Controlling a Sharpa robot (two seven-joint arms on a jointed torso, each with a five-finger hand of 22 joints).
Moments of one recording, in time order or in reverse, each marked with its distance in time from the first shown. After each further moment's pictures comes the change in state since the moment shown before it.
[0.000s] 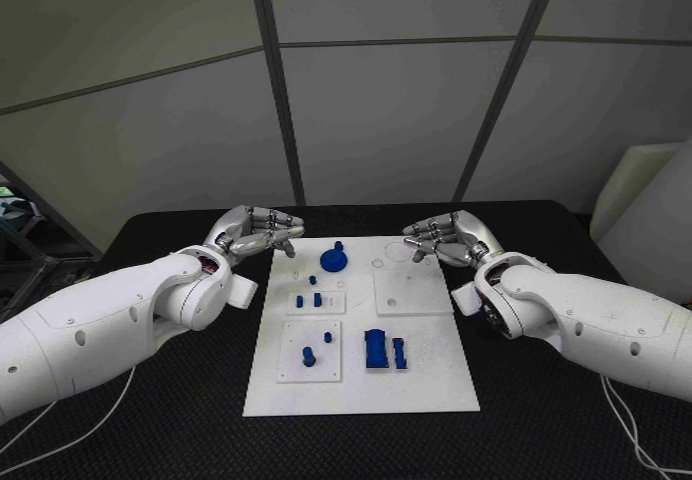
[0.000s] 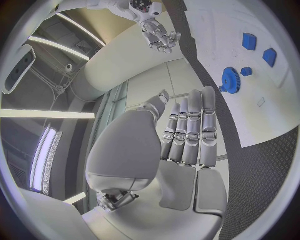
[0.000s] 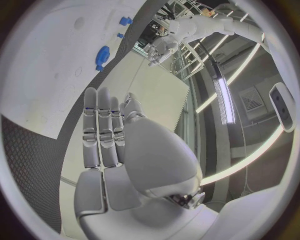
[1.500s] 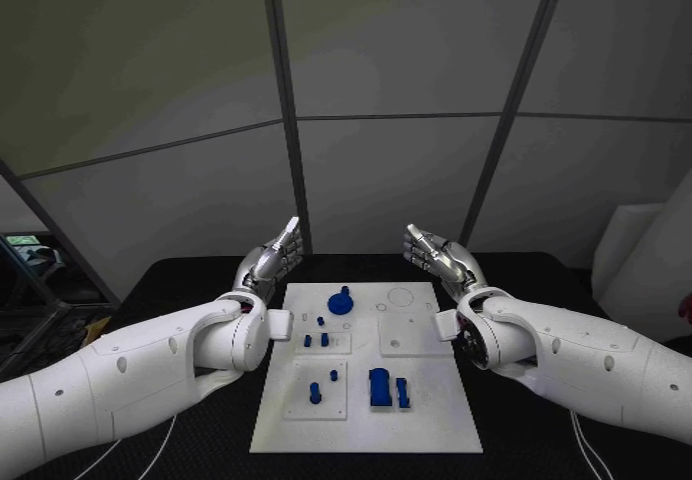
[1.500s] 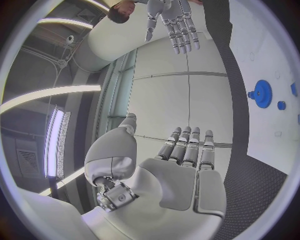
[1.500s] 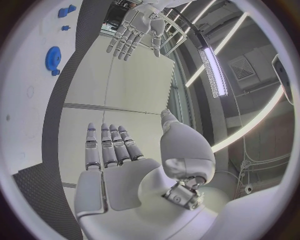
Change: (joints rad) left arm -0.020 0.070 -0.069 0.089 0.348 -0.279 0.142; left_hand -0.784 0.122 -0.219 -0.053 -0.081 -0.574 -0.127 -0.213 -0.064 -0.593 -0.047 -0.392 -0.103 -0.655 0.008 -0.735 -0.302 -0.132 -0.754 -0.023 -0.406 -0.629; right arm 0.004 0.073 -0.044 -0.003 0.380 -0.022 0.159; right_hand -0.944 -0.061 0.138 -0.143 -0.117 -0.590 -0.104 -0.057 -0.218 -0.699 -0.064 -0.091 -0.189 -0.711 -0.026 -0.352 -0.446 -0.072 -0.562 -0.034 -0.424 -0.430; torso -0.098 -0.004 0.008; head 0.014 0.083
